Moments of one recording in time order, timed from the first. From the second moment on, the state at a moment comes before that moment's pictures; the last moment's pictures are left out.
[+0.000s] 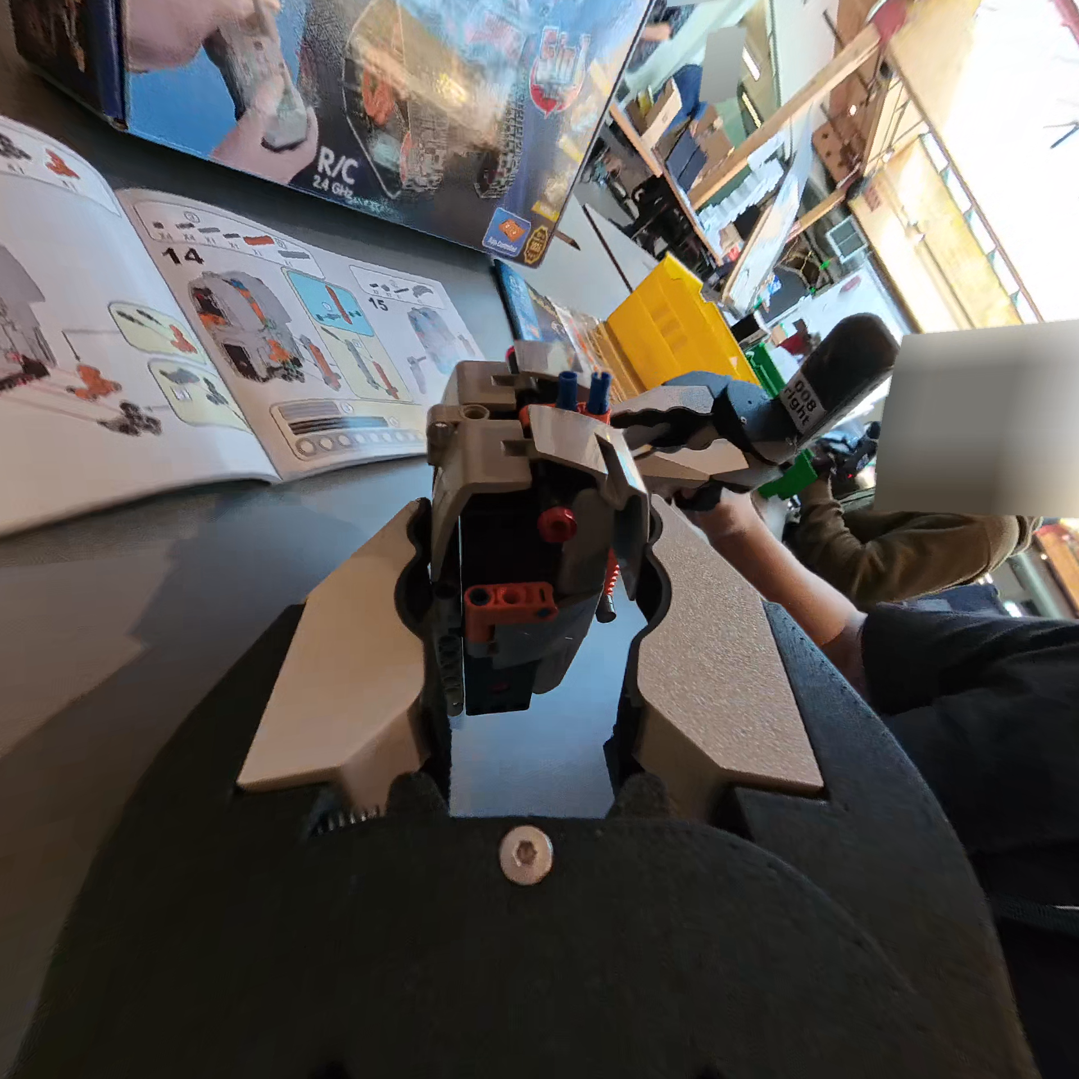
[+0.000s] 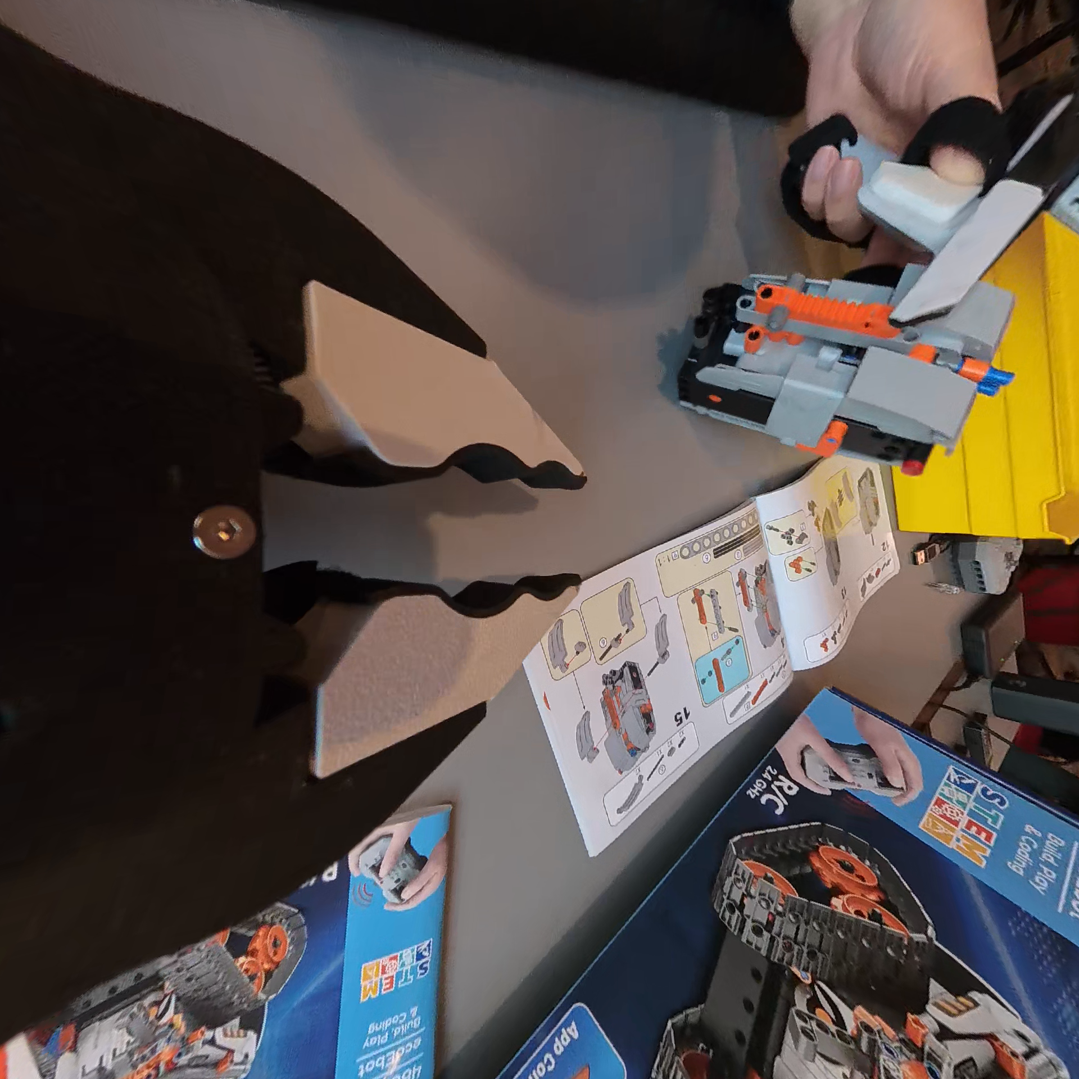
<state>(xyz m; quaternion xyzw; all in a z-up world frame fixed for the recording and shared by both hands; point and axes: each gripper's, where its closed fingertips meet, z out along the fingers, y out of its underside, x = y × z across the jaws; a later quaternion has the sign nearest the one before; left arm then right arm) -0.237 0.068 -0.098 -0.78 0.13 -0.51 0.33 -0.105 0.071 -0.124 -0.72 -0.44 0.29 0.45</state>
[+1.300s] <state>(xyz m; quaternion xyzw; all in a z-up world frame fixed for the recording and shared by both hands) -0.254 0.071 -0.092 -0.74 0.13 -0.55 0.38 -0.106 0.082 -0.149 -0.75 -0.43 0.28 0.41</state>
